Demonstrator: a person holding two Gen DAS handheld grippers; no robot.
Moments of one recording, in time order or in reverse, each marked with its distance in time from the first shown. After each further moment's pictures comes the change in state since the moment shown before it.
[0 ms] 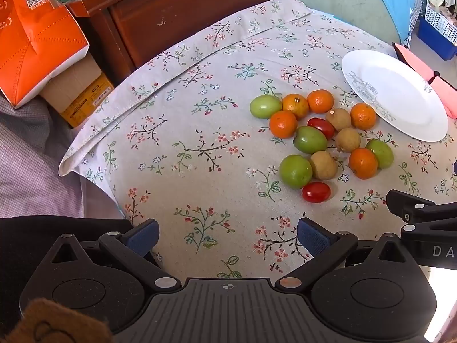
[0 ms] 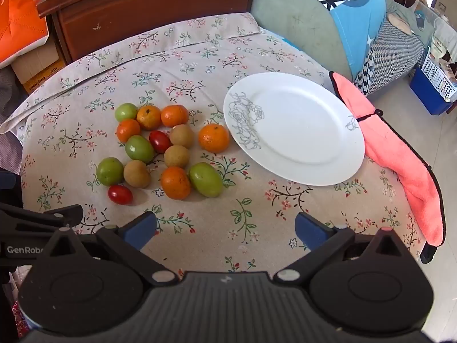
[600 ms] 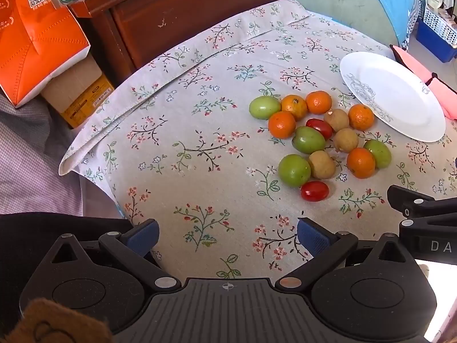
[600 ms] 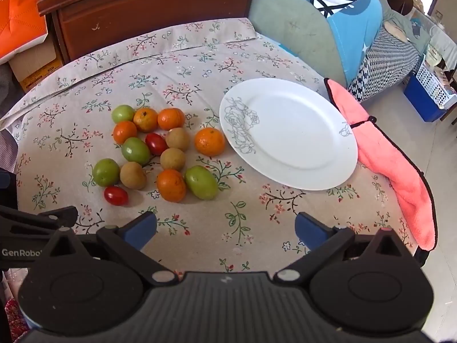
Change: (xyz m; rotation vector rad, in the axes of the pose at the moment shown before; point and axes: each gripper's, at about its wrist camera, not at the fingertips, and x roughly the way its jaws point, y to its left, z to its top) left arm -0.001 0.002 -0.004 -0.005 -0.005 -0.012; right arm -0.004 0.002 0.000 -0.020 -0.017 -0.027
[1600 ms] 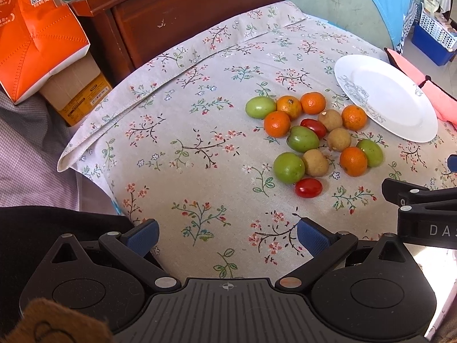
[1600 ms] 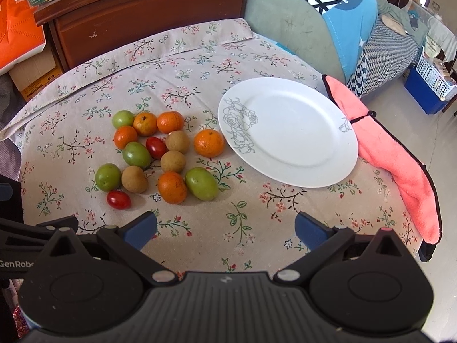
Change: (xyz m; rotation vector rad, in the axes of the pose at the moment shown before) left arm -0.008 0.003 -0.003 -0.004 -0.005 -0.029; right arm -0.003 -0.005 0.000 0.042 -0.007 0.023
